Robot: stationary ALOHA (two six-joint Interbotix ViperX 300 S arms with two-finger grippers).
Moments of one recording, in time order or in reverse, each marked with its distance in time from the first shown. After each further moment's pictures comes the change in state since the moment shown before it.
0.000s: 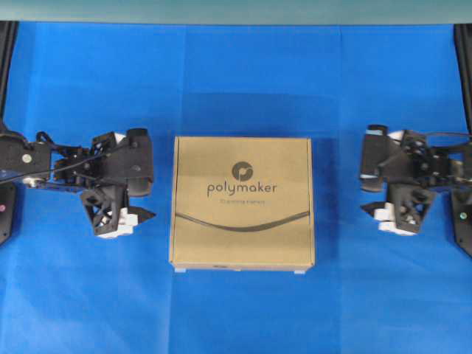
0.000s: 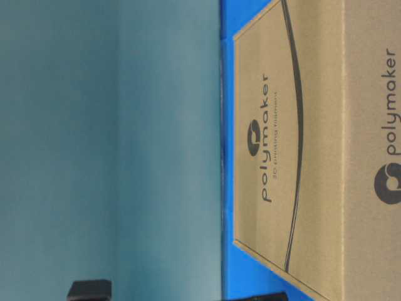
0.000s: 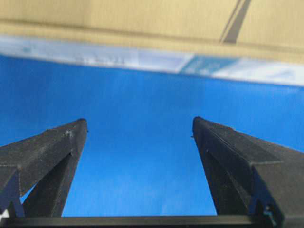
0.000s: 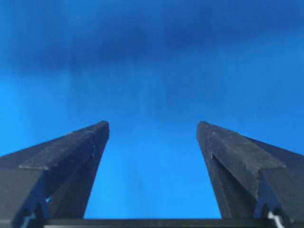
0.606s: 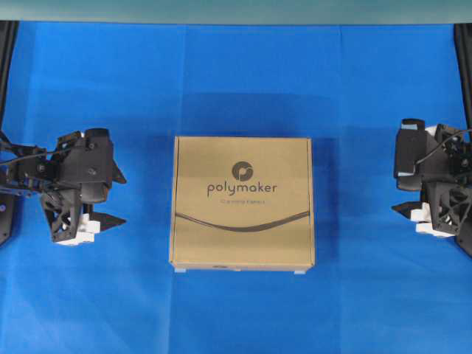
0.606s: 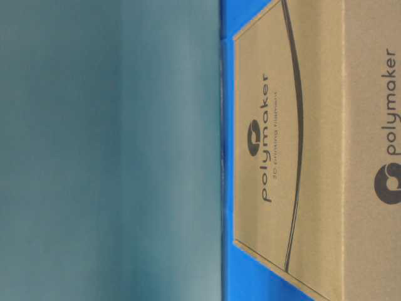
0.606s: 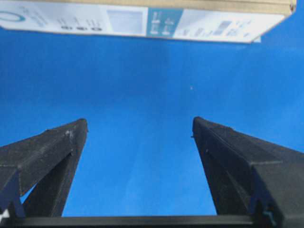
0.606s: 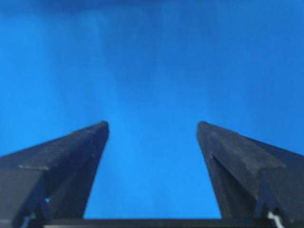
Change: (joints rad) left arm -0.051 -0.270 0.060 0.002 0.193 -0.018; right arm 0.025 -0.313 0.037 0.009 0.321 0.000
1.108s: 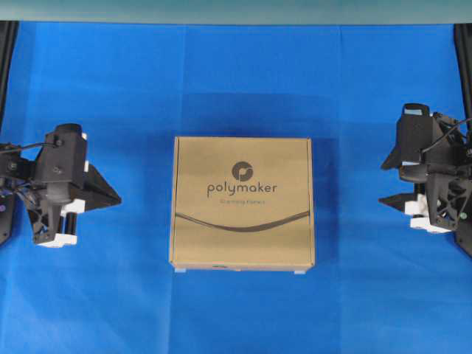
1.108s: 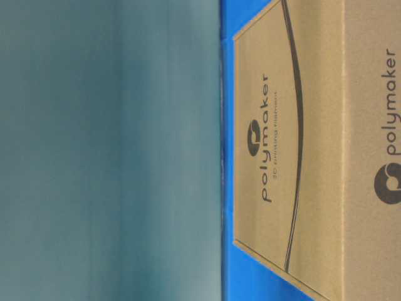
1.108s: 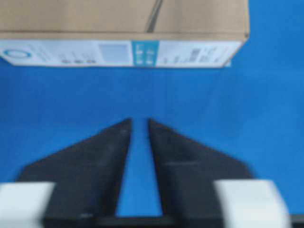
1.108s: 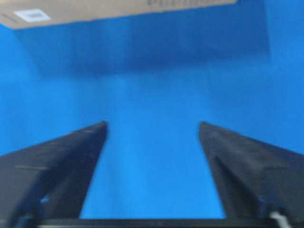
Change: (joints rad) left arm -0.034 -0.140 0.012 -0.002 0.011 0.018; right arm 0.012 -0.031 -0.124 0.008 0.048 -0.003
